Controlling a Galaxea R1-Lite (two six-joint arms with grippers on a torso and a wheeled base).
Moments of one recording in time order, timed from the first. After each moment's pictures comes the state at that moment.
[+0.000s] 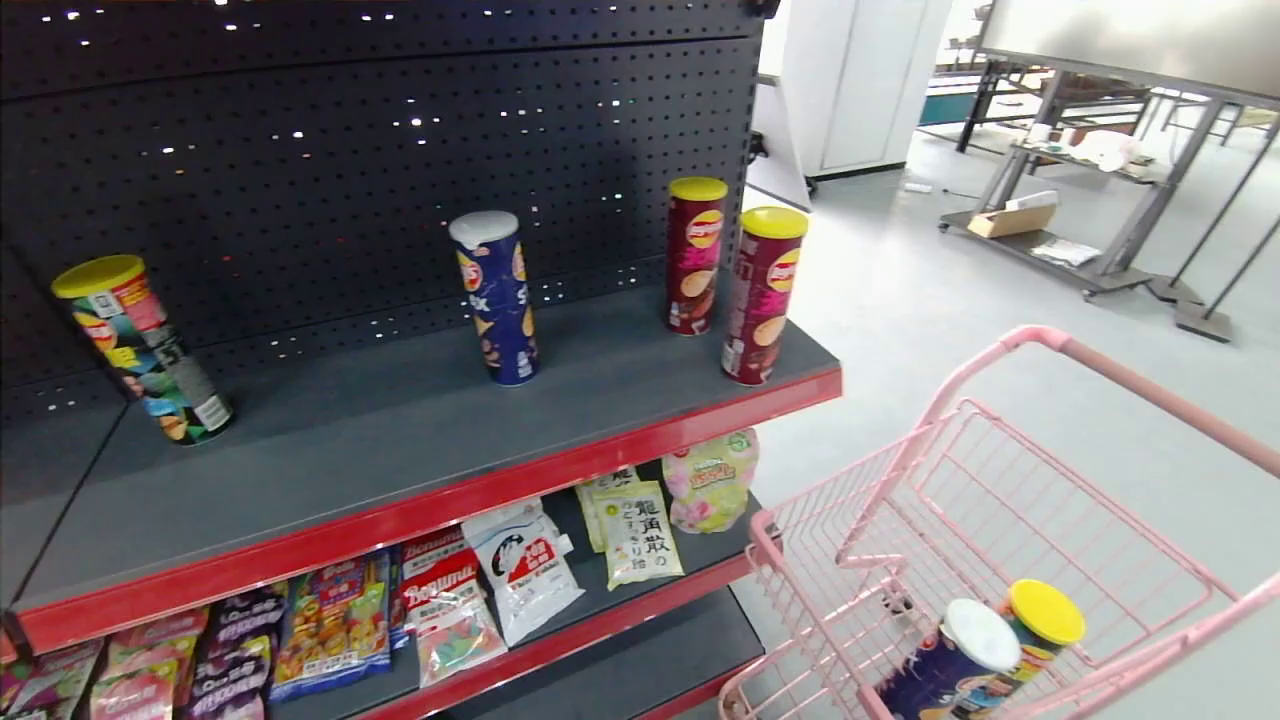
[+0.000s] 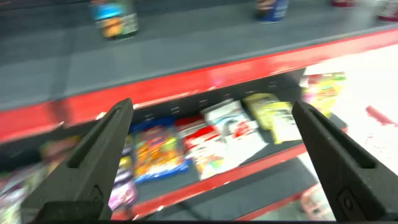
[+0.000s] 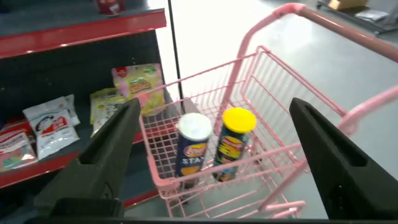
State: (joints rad) left arm 0.00 0.00 0.00 0.00 0.00 0.01; right arm 0.00 0.00 0.00 0.00 0.00 0.00
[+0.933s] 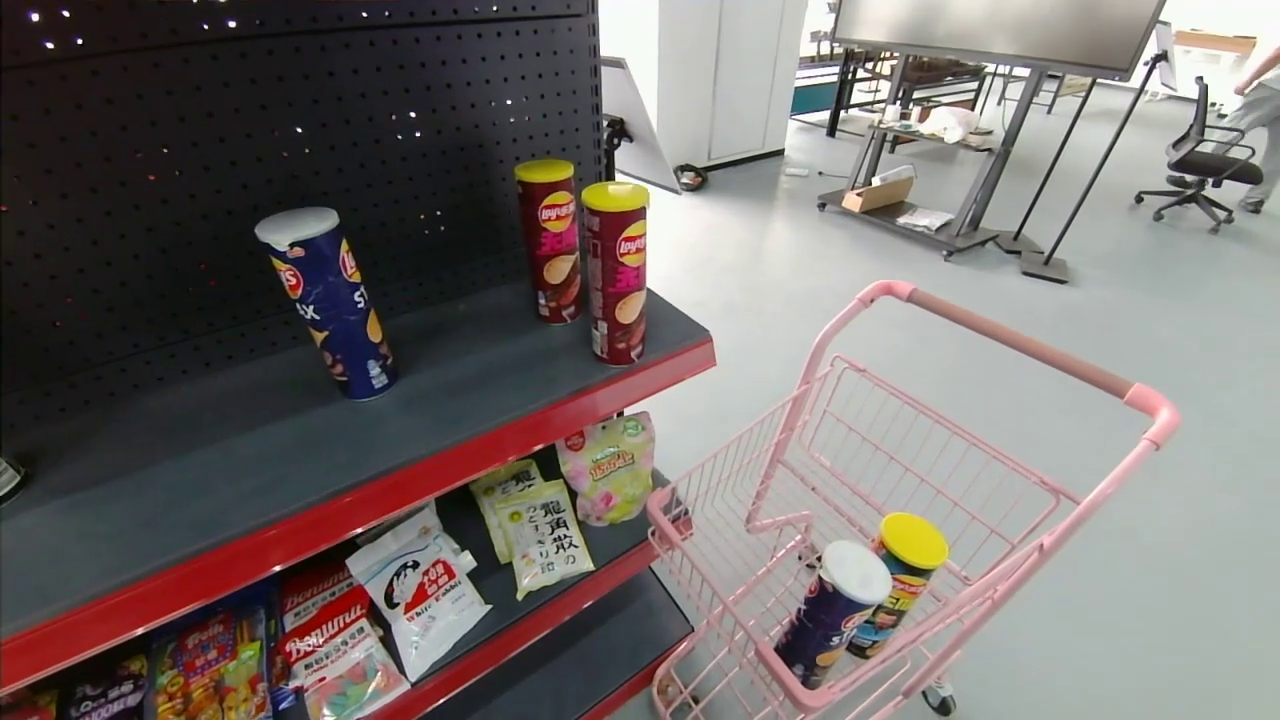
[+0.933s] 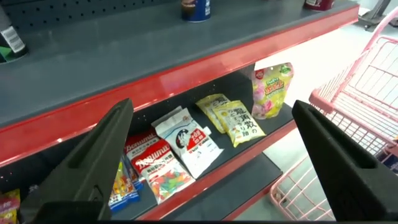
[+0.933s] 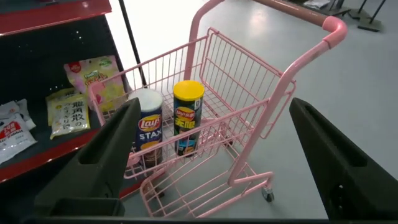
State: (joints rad) left arm 0.00 0.00 0.00 0.00 0.00 0.01; right arm 0.00 0.00 0.00 0.00 0.00 0.00
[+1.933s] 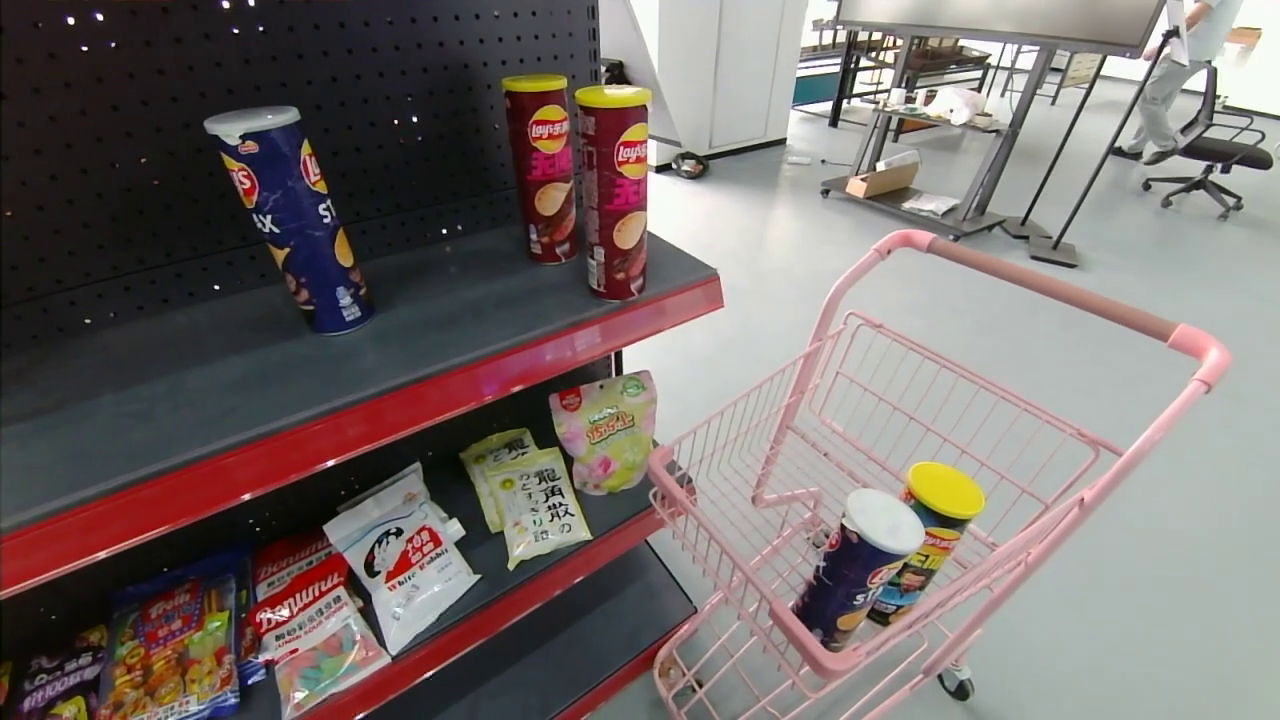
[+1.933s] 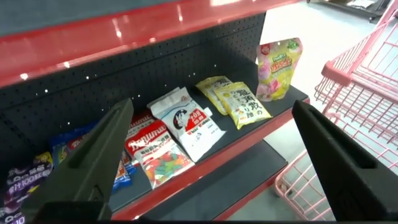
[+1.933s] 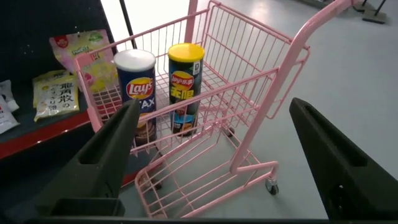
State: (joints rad) left arm 0.00 0.00 0.00 0.00 0.00 0.01; right arm 0.00 0.00 0.00 0.00 0.00 -0.01
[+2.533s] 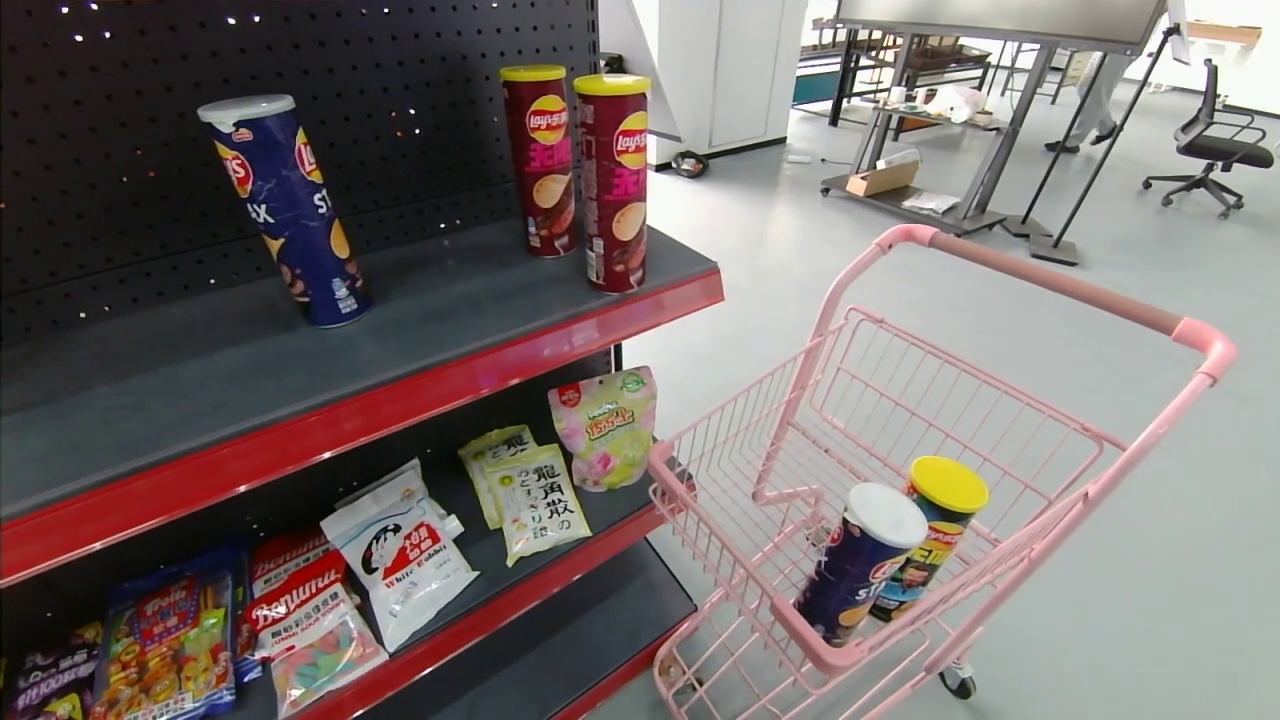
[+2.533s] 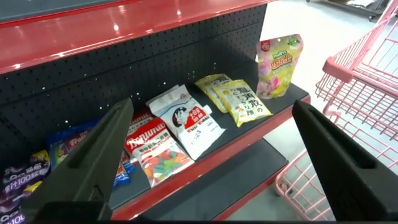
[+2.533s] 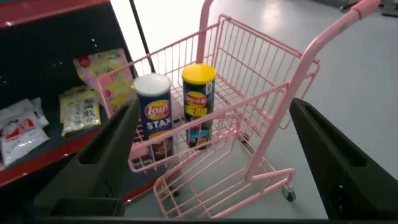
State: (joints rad) left arm 0.00 0.00 0.00 0.00 0.00 0.01; right arm 0.00 0.13 -0.14 0.00 0.03 0.06
